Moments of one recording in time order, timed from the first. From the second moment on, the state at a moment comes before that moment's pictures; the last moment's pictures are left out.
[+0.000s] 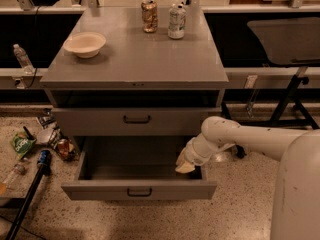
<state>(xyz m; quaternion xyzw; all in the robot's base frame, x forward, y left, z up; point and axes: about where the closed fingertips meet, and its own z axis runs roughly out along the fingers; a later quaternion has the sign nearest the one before) 0.582 -0.090 0.475 -0.65 0.73 0.15 0.18</state>
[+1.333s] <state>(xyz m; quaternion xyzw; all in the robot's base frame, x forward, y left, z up) 0.600 -0.094 0.410 -0.65 0.72 0.11 0.22</state>
